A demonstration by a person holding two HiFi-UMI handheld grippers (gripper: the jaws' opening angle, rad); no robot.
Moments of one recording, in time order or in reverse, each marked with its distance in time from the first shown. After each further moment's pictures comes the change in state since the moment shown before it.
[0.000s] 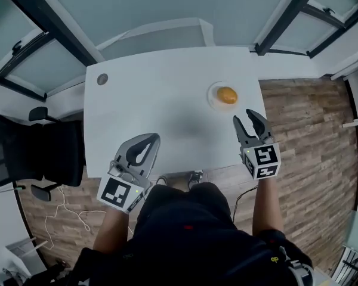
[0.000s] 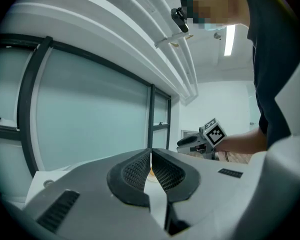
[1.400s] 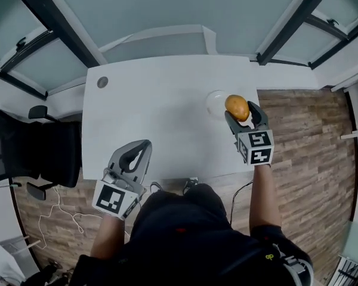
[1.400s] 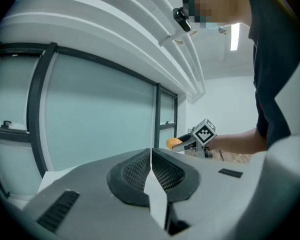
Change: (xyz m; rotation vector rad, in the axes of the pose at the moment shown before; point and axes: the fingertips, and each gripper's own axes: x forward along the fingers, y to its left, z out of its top) left arm -0.009 0.015 -0.003 -0.022 0.014 0.103; right arm 0.060 -0.029 0.000 0.033 0.059 -0.013
